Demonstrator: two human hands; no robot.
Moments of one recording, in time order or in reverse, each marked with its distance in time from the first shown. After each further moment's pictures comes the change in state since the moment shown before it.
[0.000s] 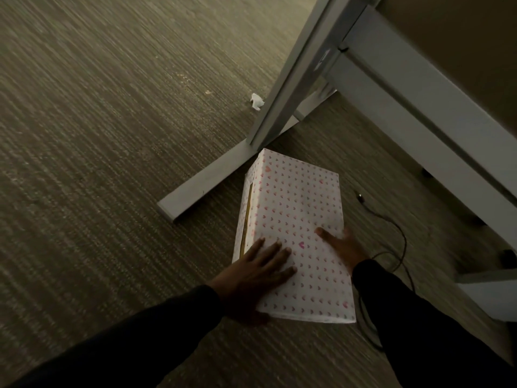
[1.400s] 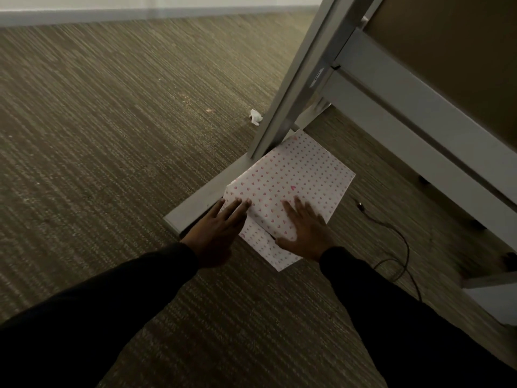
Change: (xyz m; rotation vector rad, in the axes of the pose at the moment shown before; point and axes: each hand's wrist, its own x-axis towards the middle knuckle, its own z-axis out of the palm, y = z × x) left_hand -0.022 -0.100 -0.051 0.297 -0.073 -0.359; right_hand 0.008 -0.052 0.077 -1.059 -0.061 -0.599
